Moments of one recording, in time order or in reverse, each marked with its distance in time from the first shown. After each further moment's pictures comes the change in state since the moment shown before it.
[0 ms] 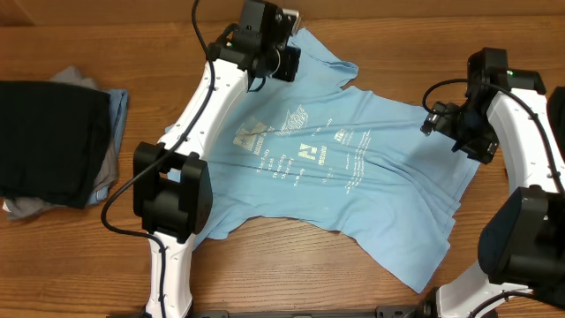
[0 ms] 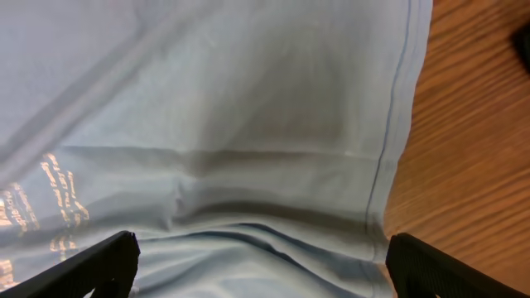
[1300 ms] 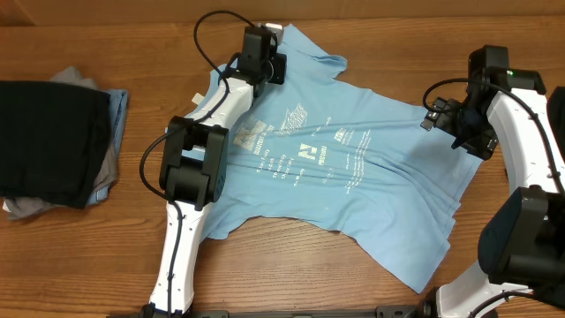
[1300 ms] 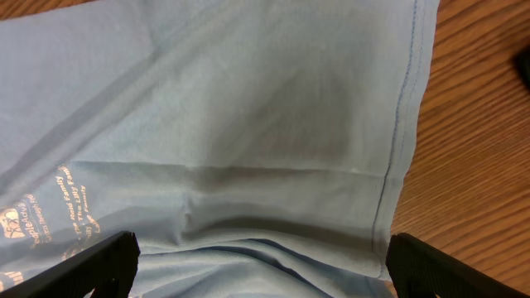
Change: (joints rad) left arm 0.058 0.362 0.012 0.483 -0.222 -0.006; right arm 0.000 0.000 0.000 0.036 0.000 0.000
